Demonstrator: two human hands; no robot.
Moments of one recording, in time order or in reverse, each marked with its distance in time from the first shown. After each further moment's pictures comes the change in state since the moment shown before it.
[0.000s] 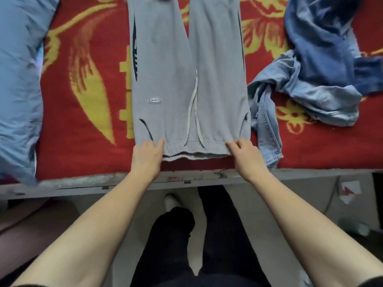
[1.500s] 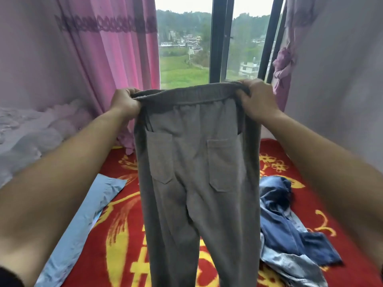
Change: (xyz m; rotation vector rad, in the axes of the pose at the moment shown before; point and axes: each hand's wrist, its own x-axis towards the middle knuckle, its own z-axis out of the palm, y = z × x) left_hand -0.106 -0.173 -0.599 -1.336 0.977 -0.087; right_hand -0.066 -0.035 -0.660 0.319 1.027 -0.272
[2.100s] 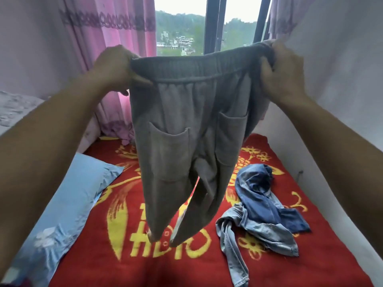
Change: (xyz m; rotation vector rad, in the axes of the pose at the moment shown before) left_hand -0.172 0.113 -0.085 0.517 -0.129 0.328; right_hand -0.106 -0.064 -0.118 -0.123 0.329 -0.047
